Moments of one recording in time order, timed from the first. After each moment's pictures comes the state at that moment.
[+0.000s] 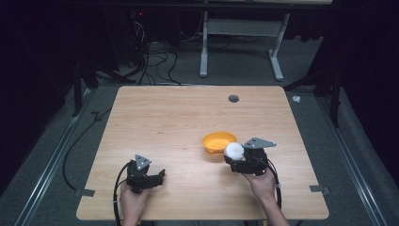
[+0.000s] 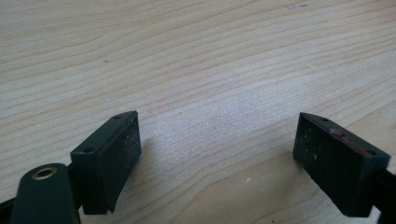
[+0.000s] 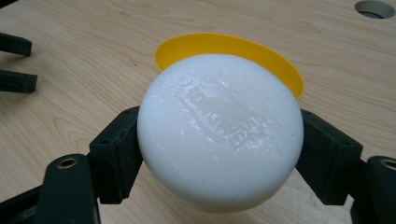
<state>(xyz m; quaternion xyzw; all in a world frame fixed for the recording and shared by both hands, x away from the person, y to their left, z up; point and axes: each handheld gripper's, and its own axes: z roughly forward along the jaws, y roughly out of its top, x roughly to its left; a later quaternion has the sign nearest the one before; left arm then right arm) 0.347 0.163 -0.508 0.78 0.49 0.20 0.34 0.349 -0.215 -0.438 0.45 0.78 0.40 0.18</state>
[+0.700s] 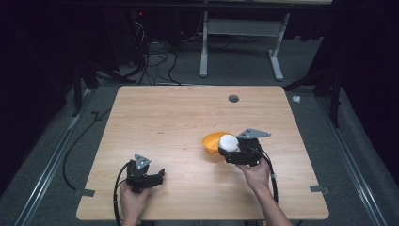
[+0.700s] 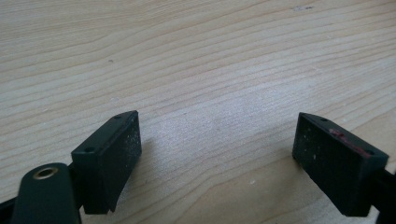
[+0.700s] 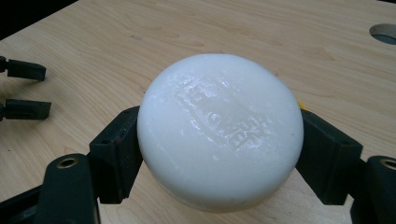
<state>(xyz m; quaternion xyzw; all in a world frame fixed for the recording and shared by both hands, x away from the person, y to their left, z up) 0.348 0.164 -0.508 0.77 0.49 0.20 0.34 0.371 -0.202 -0.426 0.44 0.78 0.41 0.17</state>
